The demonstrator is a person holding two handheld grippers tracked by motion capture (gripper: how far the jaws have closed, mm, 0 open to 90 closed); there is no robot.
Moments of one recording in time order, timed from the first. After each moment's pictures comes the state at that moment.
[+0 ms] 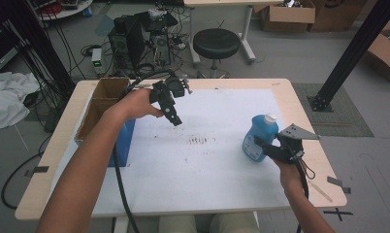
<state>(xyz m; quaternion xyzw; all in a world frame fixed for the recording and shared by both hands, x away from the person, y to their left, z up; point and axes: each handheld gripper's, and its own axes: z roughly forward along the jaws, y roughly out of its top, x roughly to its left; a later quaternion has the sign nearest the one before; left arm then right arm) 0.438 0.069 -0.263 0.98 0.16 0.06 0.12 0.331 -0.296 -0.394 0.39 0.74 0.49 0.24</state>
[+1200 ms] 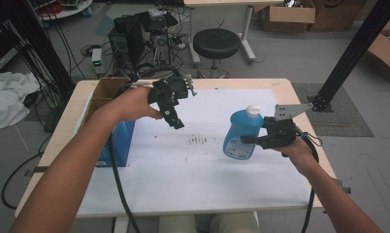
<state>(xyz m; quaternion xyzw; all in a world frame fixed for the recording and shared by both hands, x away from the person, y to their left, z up) 0.396 0.058 -0.223 0.98 0.12 0.07 0.13 0.370 -0.273 -0.339 0.13 0.82 0.55 0.04</state>
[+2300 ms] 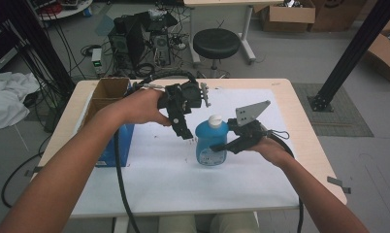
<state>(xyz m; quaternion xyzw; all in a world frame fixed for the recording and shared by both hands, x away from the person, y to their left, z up) 0.366 0.027 -0.208 0.99 0.04 0.04 0.11 0.378 -0.187 -0.341 0.00 0.85 0.53 -0.01</state>
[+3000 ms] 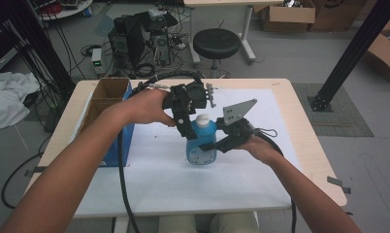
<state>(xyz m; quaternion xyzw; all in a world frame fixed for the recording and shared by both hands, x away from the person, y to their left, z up) 0.365 0.016 -0.208 0.99 0.03 0.04 0.11 0.381 -0.157 -0.340 -0.01 0.85 0.52 -0.01</state>
